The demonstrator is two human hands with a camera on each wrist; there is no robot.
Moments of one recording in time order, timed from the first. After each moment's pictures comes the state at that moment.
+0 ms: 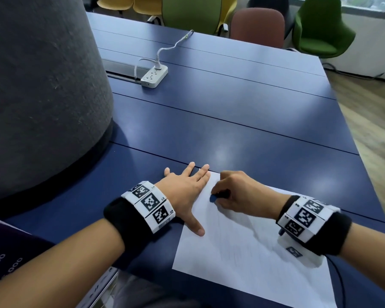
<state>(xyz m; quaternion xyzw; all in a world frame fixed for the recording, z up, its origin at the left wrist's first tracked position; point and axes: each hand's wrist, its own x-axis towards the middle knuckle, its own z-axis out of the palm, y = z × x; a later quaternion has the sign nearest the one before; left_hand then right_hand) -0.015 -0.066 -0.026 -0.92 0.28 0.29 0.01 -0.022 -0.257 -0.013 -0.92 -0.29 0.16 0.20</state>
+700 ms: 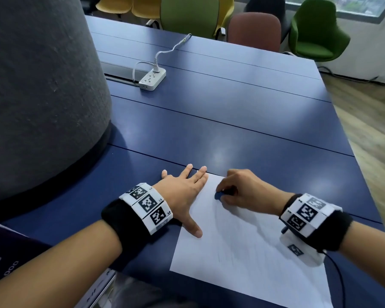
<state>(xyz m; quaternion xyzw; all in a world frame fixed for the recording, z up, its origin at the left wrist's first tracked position) -0.013 -0.066 -0.028 -0.92 0.27 0.29 0.01 -0.016 -0.272 -0.012 -0.93 -0.27 0.15 0.20</state>
